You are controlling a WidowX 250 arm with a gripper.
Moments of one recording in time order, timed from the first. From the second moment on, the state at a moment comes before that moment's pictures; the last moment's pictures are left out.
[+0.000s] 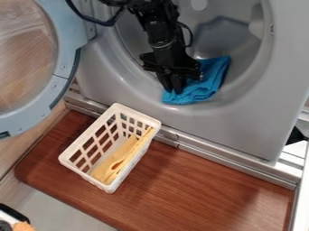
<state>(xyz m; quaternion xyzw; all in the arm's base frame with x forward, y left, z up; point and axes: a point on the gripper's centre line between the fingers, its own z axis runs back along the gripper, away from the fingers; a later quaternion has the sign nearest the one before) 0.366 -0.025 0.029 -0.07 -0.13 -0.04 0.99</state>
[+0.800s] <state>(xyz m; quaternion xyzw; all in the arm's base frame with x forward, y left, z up) 0.257 -0.076 0.042 -0.09 -0.06 -0.21 0.97</state>
